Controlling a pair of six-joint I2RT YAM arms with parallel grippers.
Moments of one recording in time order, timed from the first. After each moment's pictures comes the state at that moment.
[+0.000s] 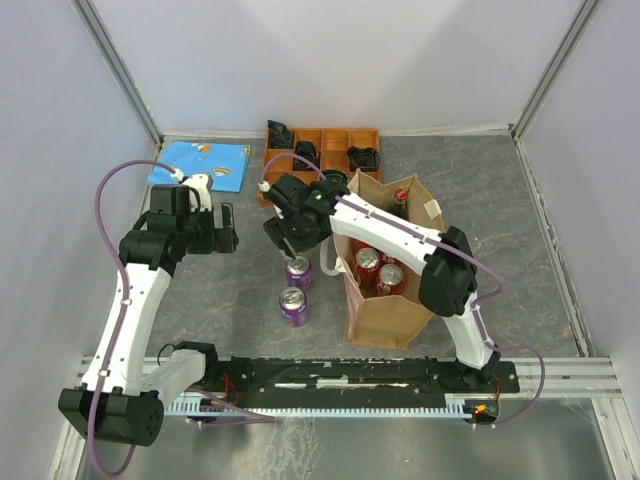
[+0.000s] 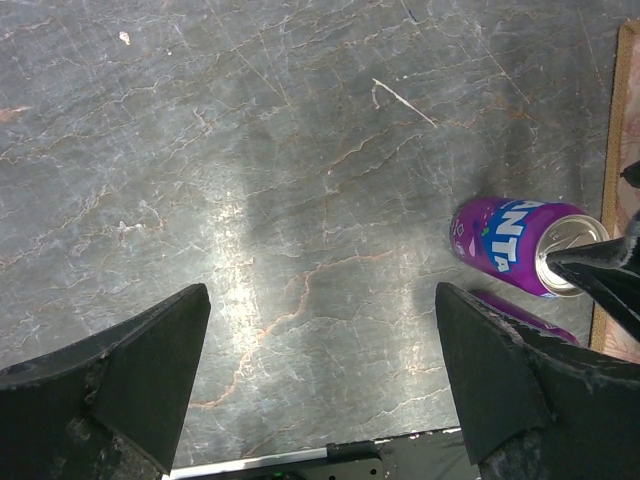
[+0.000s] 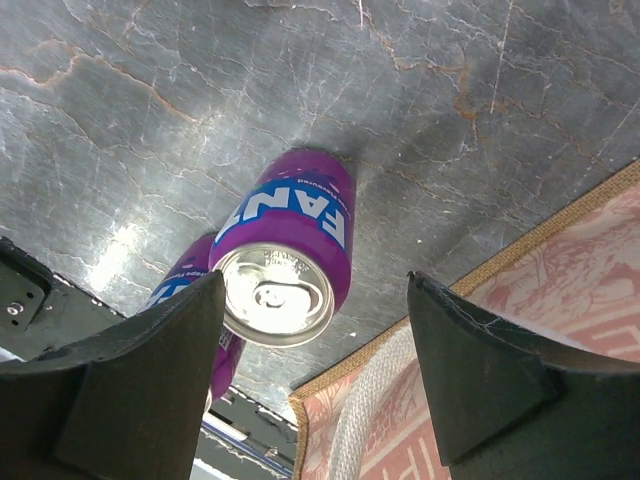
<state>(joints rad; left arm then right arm) -0.09 1.00 1.10 -0.91 0.07 -0.09 0.96 2.10 2.00 -1.02 0.04 0.29</state>
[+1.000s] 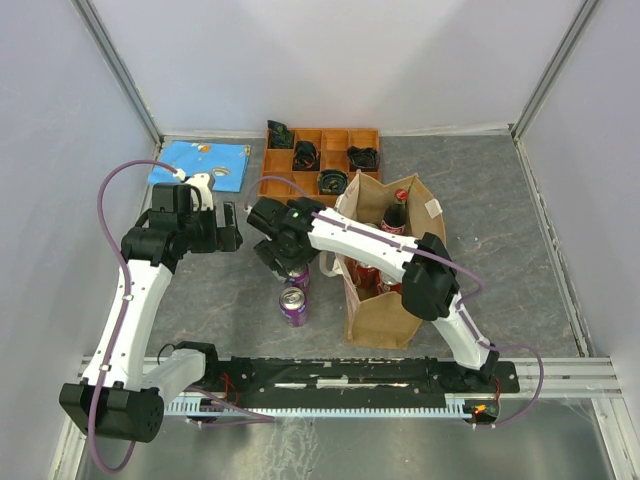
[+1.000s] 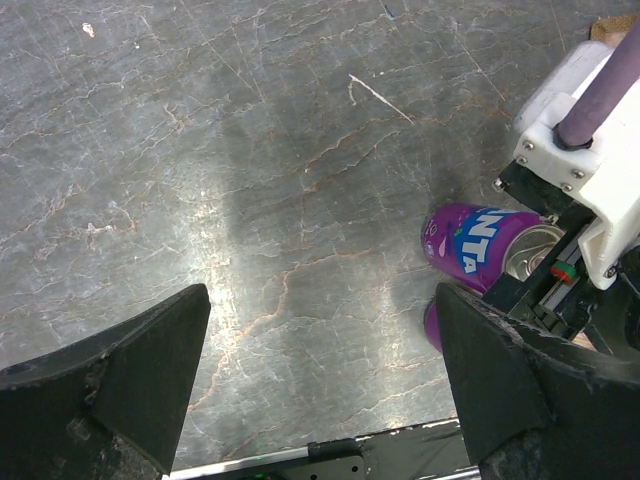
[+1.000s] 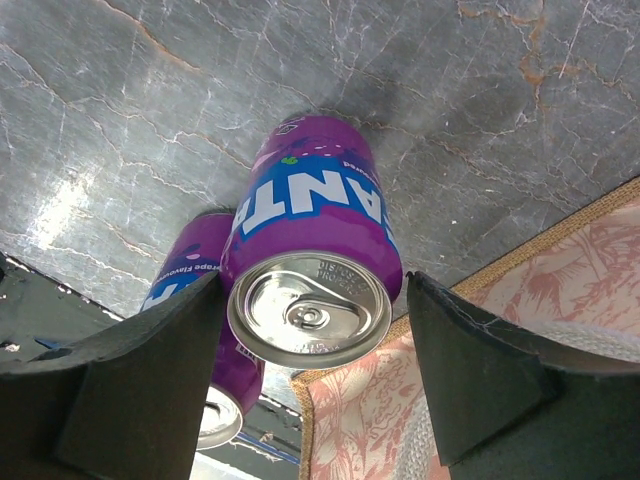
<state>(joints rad) -0.09 1.02 1.10 -0.90 0.12 -0.11 1.06 2.20 2.08 -1.12 0.11 0.30</state>
